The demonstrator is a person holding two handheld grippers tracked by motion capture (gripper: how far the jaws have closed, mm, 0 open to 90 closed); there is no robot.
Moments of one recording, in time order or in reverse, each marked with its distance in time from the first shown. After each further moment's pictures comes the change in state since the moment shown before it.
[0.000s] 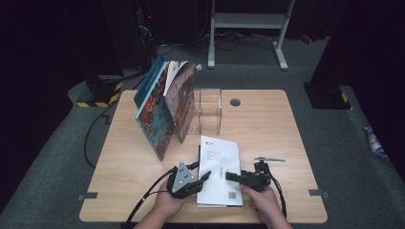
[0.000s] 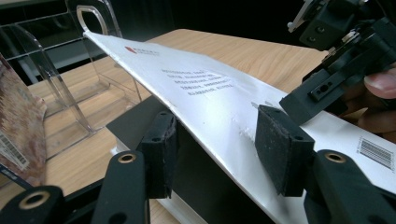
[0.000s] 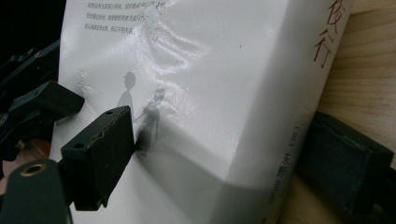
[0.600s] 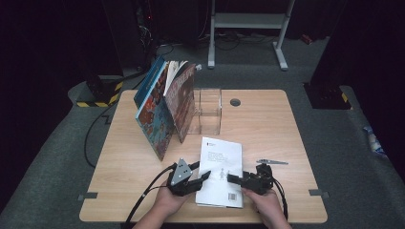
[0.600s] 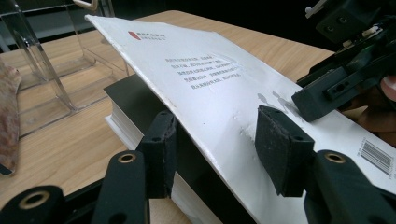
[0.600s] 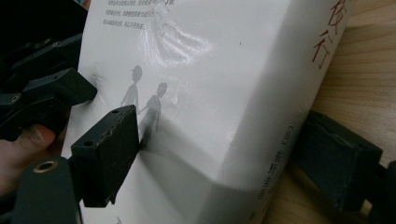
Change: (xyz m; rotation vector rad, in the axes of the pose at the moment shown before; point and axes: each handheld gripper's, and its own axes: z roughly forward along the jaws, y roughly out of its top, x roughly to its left) left arm 0.009 -0.002 0.007 0.054 -0.055 -0.110; right arm 0.005 -0.006 -0.008 -0.014 -0.046 -0.039
